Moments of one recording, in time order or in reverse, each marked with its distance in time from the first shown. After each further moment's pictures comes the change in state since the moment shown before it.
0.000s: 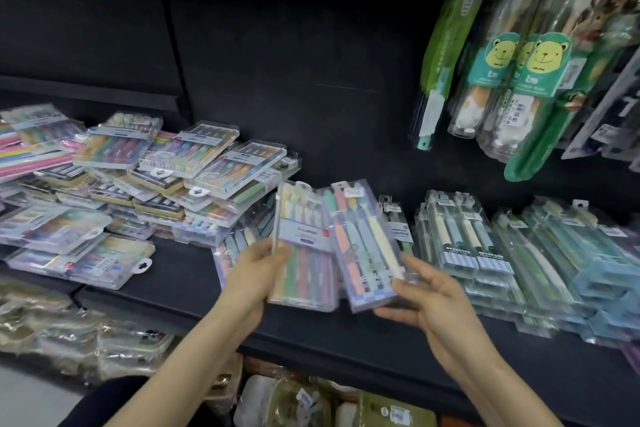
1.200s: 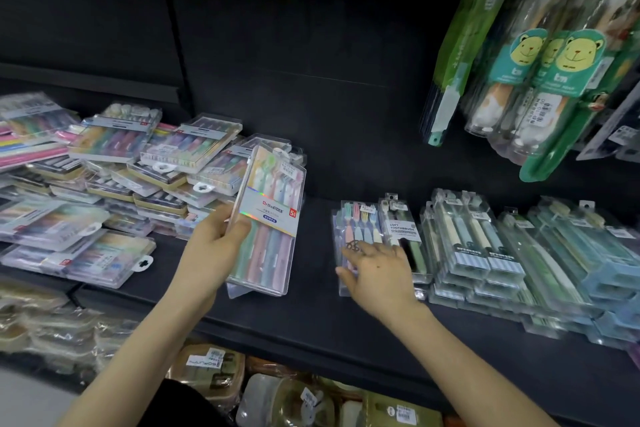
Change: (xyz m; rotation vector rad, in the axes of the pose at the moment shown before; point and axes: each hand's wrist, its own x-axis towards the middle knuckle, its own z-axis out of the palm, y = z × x) left_hand 0.011 0.033 -0.053 0.243 0.063 0.291; right_hand 0.071 0.026 0.053 -1.833 0.064 -0.447
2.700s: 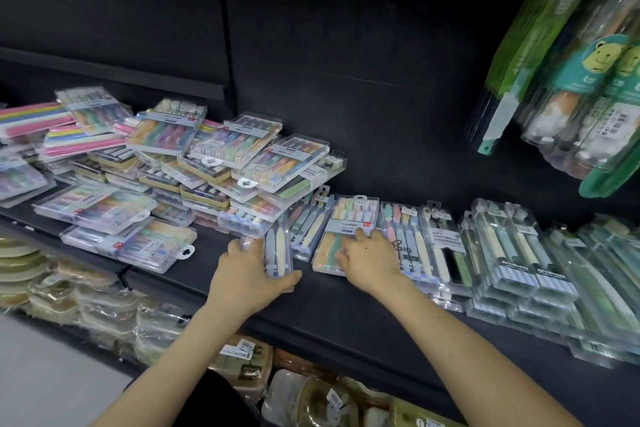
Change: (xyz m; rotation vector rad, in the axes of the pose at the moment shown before) left_hand -0.001 -0.047 -0.016 1.043 -0.119 -0.184; right_hand 0.059 -0.046 0.012 -0.038 -0.147 -0.119
